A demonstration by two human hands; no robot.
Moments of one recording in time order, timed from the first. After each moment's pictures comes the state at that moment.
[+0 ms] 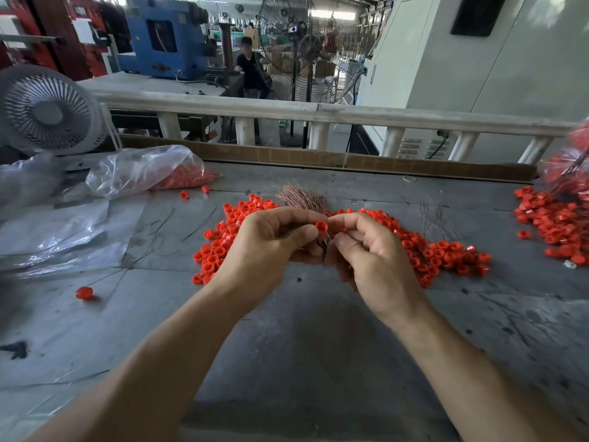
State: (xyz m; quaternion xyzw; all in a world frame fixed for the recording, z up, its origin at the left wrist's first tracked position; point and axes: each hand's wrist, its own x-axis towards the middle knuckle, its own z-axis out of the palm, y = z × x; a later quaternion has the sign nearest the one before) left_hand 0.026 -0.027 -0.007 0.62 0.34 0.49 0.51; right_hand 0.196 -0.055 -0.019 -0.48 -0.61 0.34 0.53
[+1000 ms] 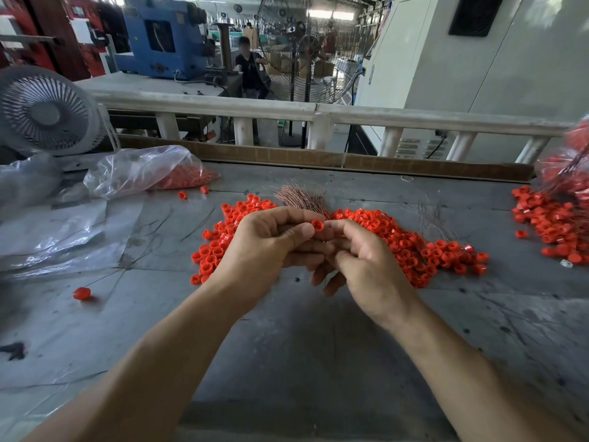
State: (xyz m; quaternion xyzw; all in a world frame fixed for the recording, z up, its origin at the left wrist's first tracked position) left_hand 0.029 -0.032 -0.002 0.54 0.33 0.48 0.61; right_hand 0.198 -0.051 -0.030 -0.46 -0.61 0.41 0.49
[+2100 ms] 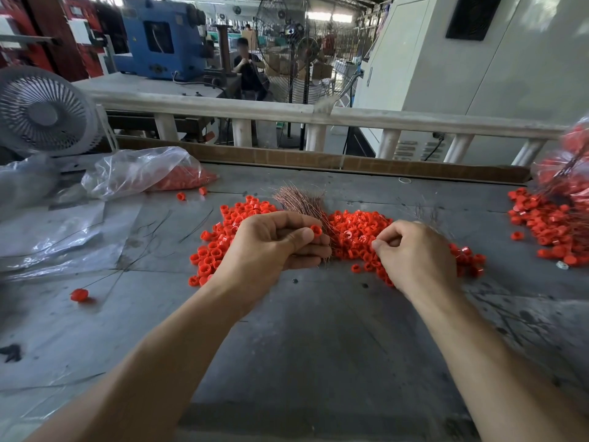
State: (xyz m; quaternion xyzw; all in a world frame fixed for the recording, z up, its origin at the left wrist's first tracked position) left_hand 0.027 -0.029 -0.006 0.56 0.34 0.47 0.60; right_hand 0.253 -0.030 -0.024 -0.77 -0.54 0.01 0.33
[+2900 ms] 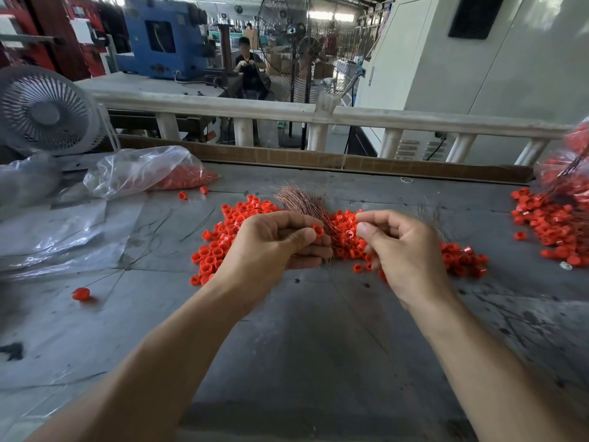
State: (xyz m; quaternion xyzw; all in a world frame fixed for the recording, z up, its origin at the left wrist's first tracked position) left_hand 0.029 -0.030 -0.005 0.56 0.35 0.46 0.59; right_hand 0.230 -0.039 -0.019 -0.58 -0.52 0.25 0.58
